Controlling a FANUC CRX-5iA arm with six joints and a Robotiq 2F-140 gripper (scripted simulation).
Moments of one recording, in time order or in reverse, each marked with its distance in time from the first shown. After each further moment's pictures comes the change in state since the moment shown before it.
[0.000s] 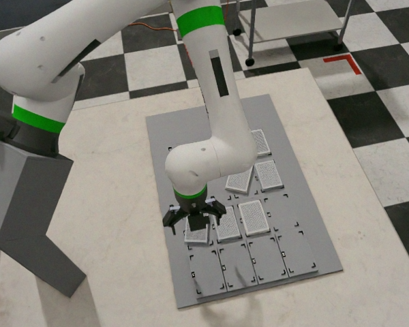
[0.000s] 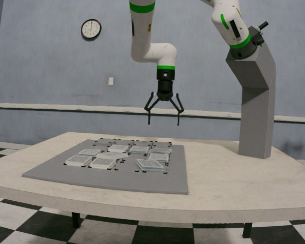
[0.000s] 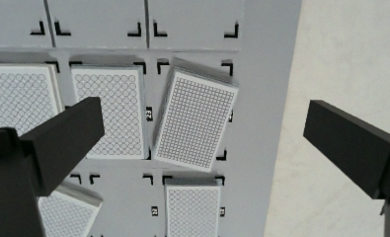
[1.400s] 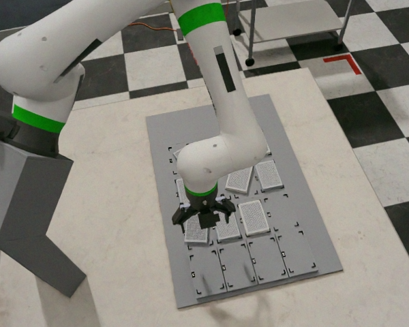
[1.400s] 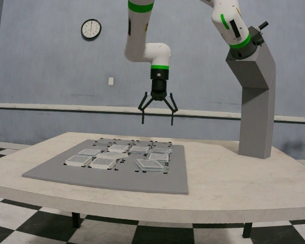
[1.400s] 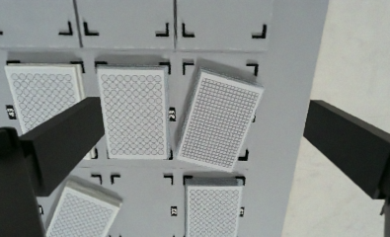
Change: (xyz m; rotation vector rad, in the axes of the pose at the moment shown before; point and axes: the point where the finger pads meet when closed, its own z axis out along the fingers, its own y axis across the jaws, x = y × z) arm 0.000 -0.031 0.000 0.002 0.000 0.000
